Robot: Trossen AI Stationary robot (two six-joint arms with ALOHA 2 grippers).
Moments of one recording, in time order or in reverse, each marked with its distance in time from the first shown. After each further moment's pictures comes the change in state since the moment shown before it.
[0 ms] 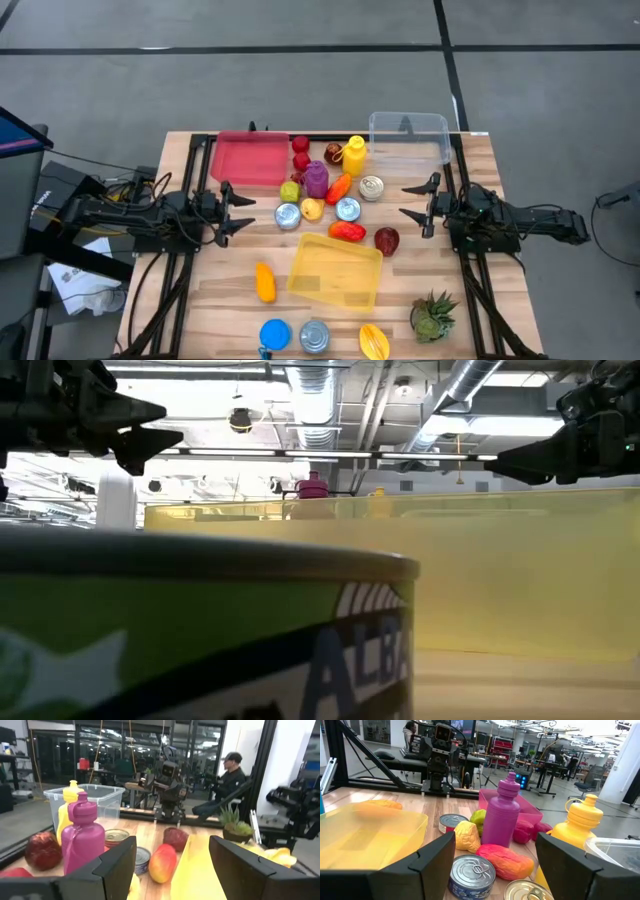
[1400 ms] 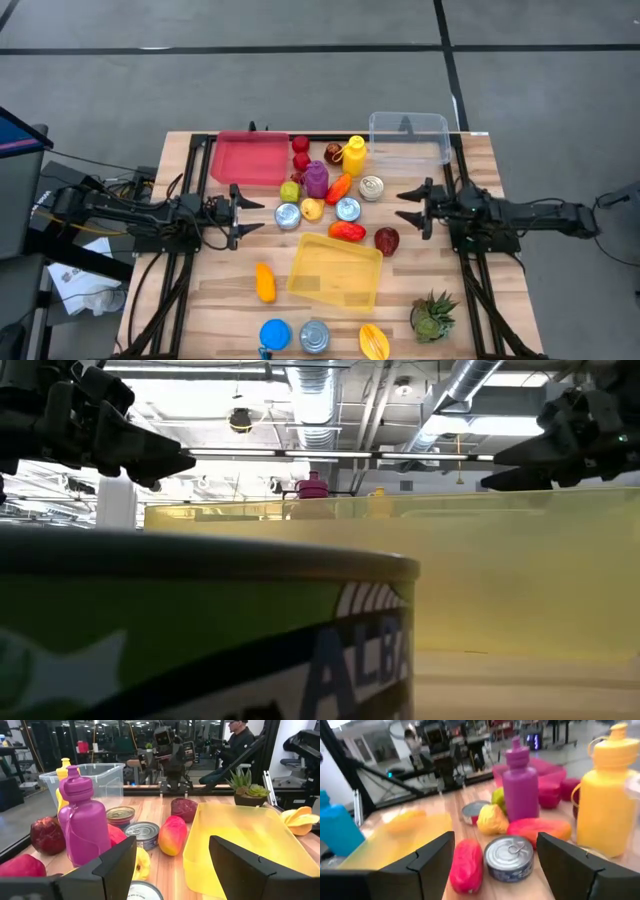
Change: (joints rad) left arm 0.002 0.296 0.000 0.147 -0.002 0.113; right arm 0.017 0.208 0.068 -0.005 -0.023 0.397
